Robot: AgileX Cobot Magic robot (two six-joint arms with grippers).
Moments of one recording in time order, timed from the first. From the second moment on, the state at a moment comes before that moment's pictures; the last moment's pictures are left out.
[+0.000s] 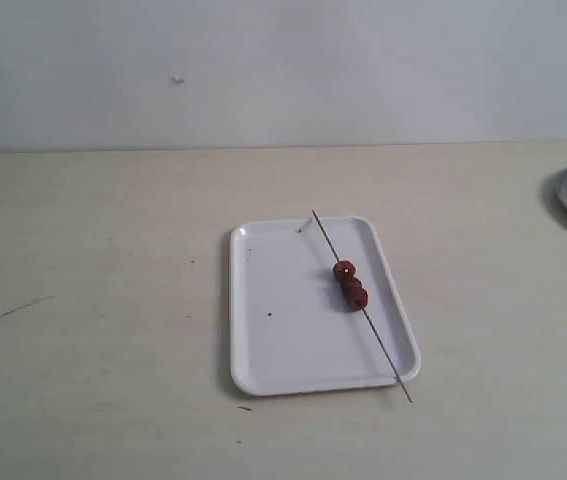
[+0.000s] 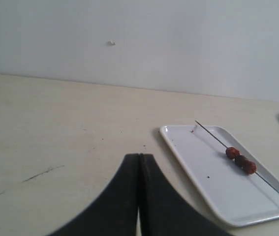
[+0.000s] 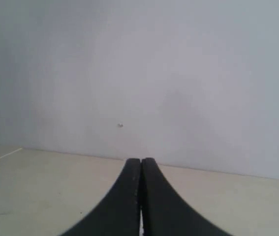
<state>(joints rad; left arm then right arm) -0.34 0.01 -0.06 -0.02 0.29 -0.21 0.46 0.07 -0.08 1.36 -0.13 -1.28</state>
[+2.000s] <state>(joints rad) -0.34 0.01 -0.06 -0.02 0.29 -0.21 0.03 0.05 -0.08 -0.33 0.40 0.36</state>
